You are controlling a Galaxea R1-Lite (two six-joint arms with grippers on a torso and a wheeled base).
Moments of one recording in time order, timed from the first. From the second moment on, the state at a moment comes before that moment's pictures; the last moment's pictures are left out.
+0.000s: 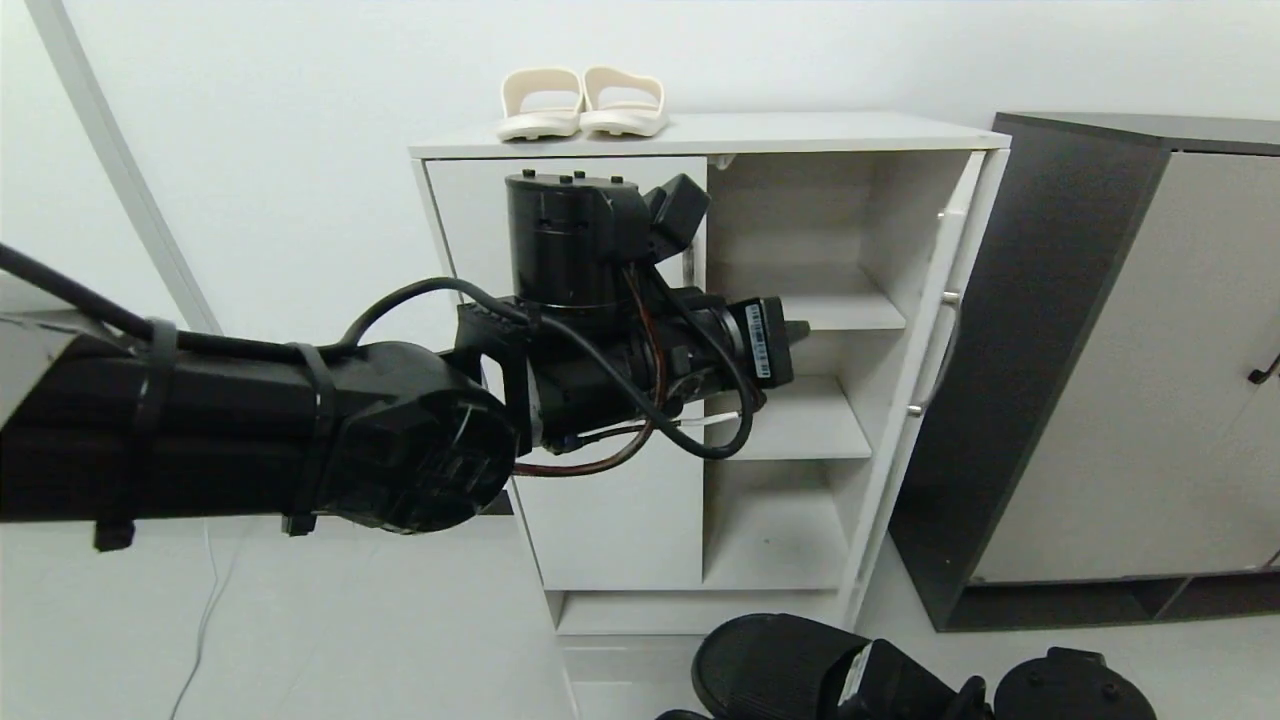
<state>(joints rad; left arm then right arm) -0.73 1.86 -1.30 -0.49 -0.21 -0.41 0.99 1.79 -0.21 -1.12 0.00 0.00</state>
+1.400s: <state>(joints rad) -0.29 0.34 -0.37 0.21 0.08 -0.21 0.90 1.88 -0.23 -1.29 -0.01 0.00</state>
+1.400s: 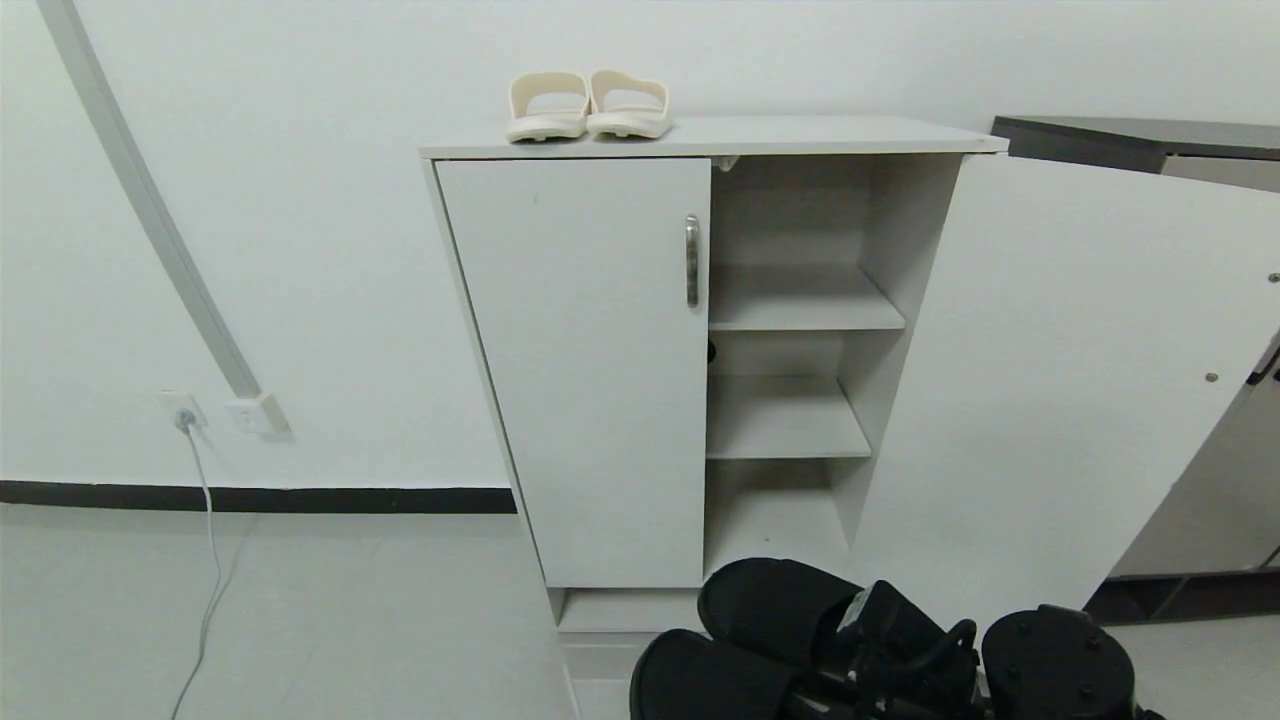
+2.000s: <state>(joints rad) 0.01 0.09 -0.10 0.12 0.30 -0.07 0.90 1.88 -0.22 -1.29 -0.02 0.00</state>
